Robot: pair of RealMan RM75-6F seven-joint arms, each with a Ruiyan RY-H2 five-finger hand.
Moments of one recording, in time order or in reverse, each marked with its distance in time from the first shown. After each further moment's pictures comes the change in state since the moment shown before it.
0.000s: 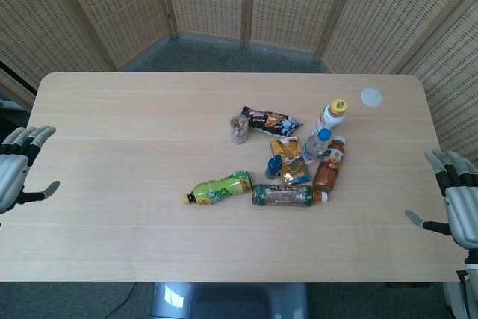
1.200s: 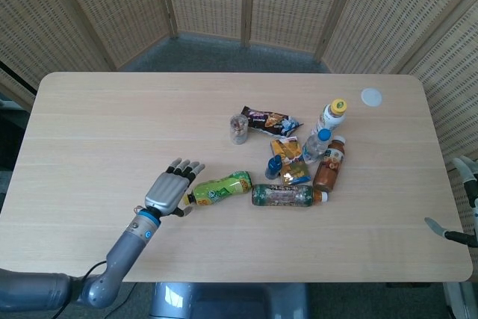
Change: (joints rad) left arm -0.443 -0.840 -0.013 0.182 -0.522 -0.113 0.703; right arm -0.080 0.041 -0.023 0.035 -0.031 0.086 0.138
